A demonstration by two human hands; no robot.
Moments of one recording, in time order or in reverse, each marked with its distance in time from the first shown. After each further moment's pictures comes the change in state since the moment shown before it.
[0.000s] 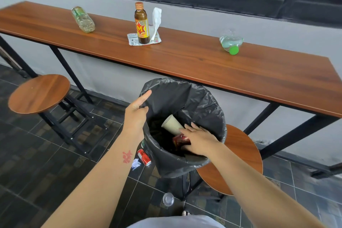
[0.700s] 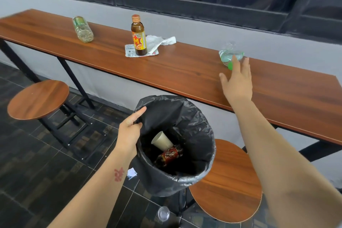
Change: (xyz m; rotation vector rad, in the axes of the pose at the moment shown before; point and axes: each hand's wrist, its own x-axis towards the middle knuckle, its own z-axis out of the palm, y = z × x) left_hand 0.022 -0.014 0.015 -0.074 0.027 -0.079; right_hand 0.038 0.120 -0.166 0.347 1.003 0.397
